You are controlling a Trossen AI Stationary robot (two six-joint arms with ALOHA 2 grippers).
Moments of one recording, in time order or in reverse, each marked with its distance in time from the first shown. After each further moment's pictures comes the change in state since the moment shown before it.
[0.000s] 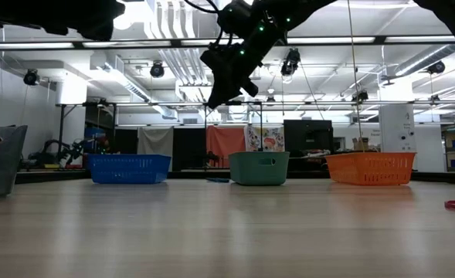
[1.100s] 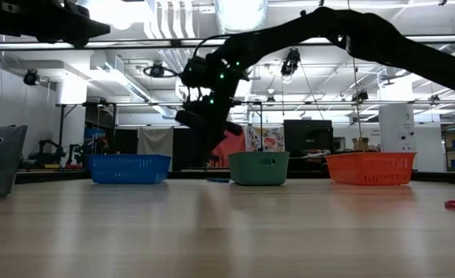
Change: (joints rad) left arm 0.134 -0.455 -0.001 -0.466 -0.076 0.056; right arm -0.042 0.533 0.645 -0.462 0.006 0.082
